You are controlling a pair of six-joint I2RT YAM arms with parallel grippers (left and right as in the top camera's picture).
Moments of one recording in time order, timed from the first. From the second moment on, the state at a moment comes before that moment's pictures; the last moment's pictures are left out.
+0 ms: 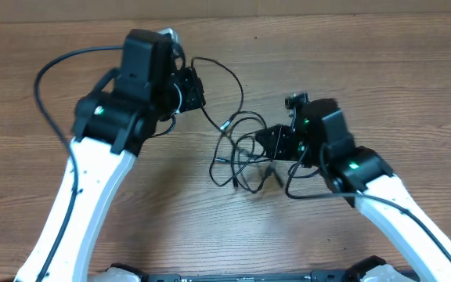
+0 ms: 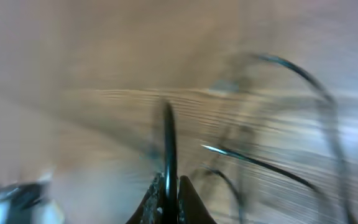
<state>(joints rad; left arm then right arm) -0.36 1.48 1.63 -0.97 0.11 -0.60 0.44 1.24 0.93 -0.37 -0.42 0.65</state>
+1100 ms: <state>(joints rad) -0.37 1.67 1.63 -1.17 0.41 -0.35 0.44 1.13 0.97 -0.33 -0.37 0.77</state>
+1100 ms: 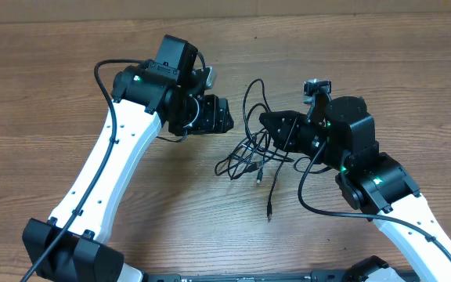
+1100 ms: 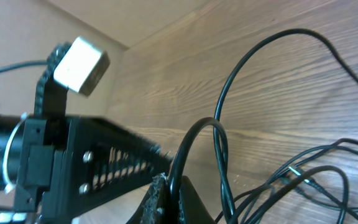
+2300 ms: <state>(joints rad) -0.50 1.67 1.49 -0.93 0.39 -0.41 0.44 1.13 0.97 -0.33 -0.55 0.86</state>
